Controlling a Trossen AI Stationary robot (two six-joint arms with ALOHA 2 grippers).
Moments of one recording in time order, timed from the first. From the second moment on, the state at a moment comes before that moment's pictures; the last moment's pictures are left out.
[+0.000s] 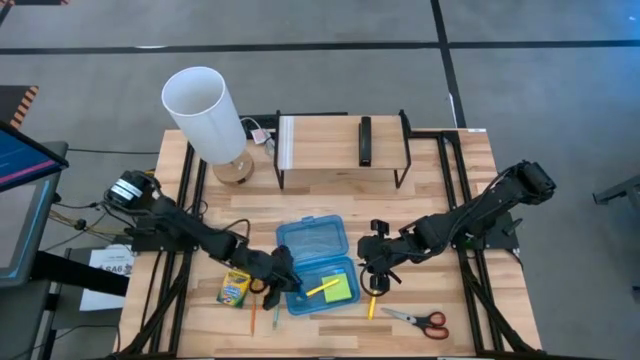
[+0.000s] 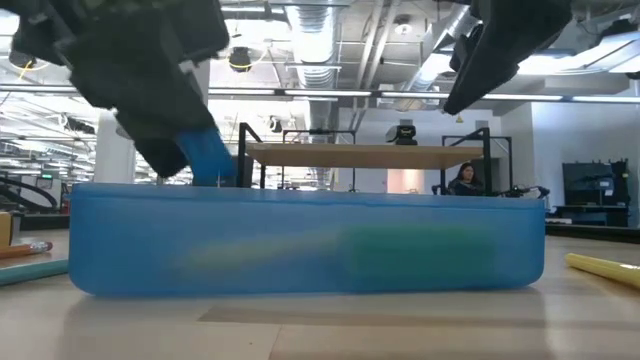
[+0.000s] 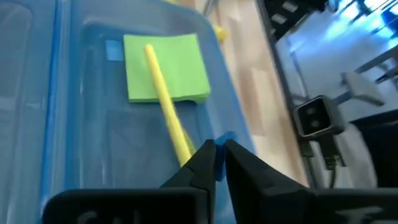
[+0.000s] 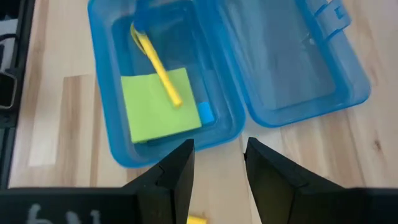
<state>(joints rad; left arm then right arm) -0.44 1.60 0.66 0.36 -0.01 -0.60 0.42 1.49 1.04 -0.50 0.23 0.46</state>
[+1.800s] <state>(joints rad) -0.51 1.25 0.68 0.58 -0.17 0.04 1.06 1.49 0.95 -0.68 0.13 1.43</state>
